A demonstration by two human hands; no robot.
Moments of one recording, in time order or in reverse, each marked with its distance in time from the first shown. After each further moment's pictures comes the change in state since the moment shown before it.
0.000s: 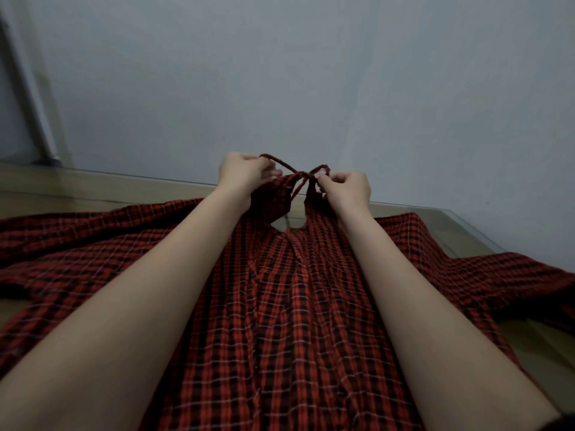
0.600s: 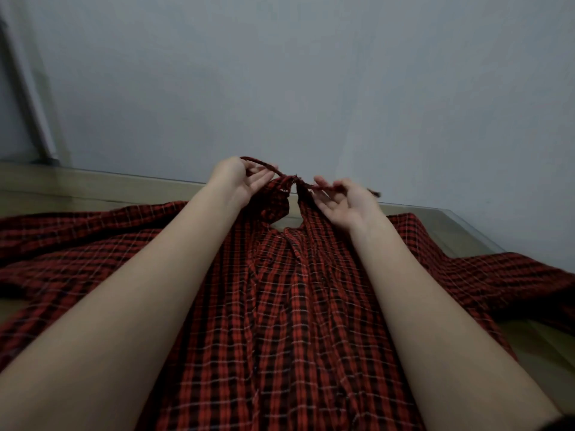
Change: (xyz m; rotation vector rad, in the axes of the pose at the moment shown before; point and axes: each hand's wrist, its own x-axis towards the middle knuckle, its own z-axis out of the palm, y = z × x) left_hand -0.009 0.009 -0.005 -0.518 -0.015 -0.273; right_hand -0.001 0.000 -0.012 1.035 -0.263 0.572
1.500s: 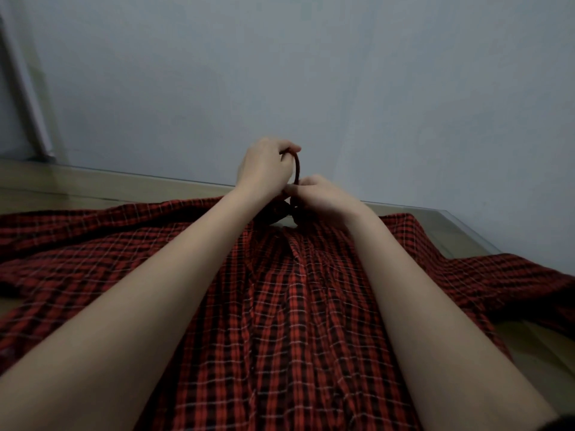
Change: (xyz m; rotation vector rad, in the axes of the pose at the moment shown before) left_hand -0.010 -0.015 0.027 1.313 -0.012 0.760; right_hand -0.023 0.008 0.030 -1.216 -0.332 -0.190
